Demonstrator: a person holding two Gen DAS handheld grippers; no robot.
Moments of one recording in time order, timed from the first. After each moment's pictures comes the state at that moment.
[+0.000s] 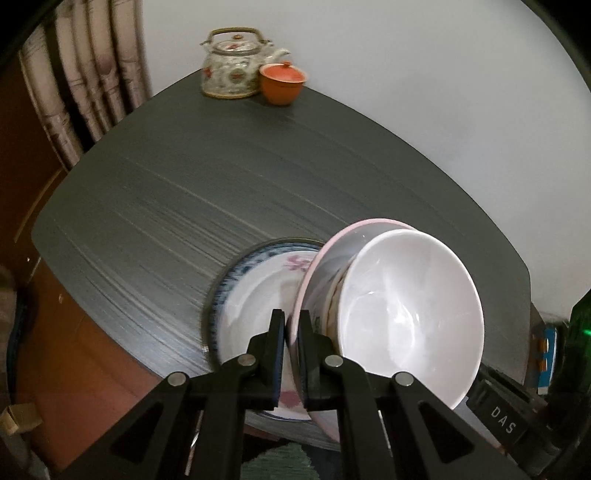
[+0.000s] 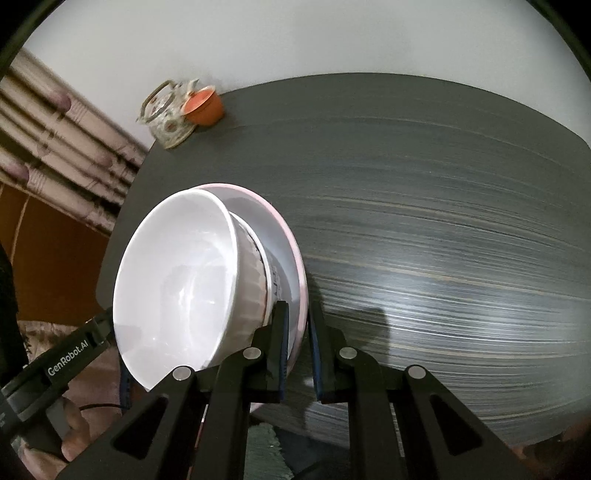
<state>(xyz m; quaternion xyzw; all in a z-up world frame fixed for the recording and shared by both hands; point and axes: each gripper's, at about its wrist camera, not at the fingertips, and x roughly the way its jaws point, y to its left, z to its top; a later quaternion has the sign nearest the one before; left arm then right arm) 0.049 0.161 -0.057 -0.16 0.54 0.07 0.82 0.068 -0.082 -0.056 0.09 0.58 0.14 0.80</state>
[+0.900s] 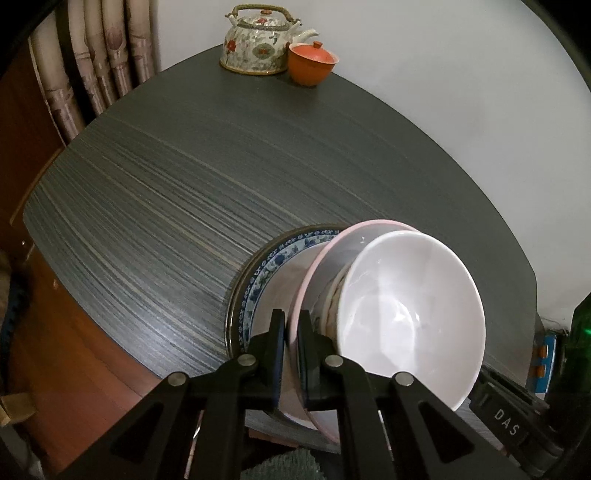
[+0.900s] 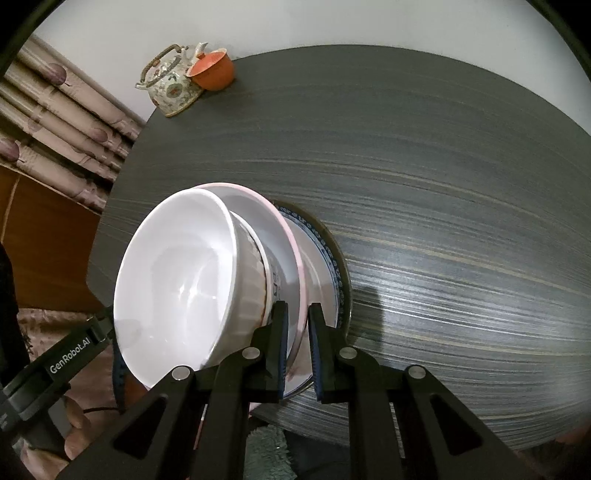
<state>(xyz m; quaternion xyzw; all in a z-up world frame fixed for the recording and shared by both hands) 0.045 0.192 -0.080 -0.19 0.55 0.06 0.81 0.069 -0.043 -0.083 0.07 0.61 0.14 0.78</state>
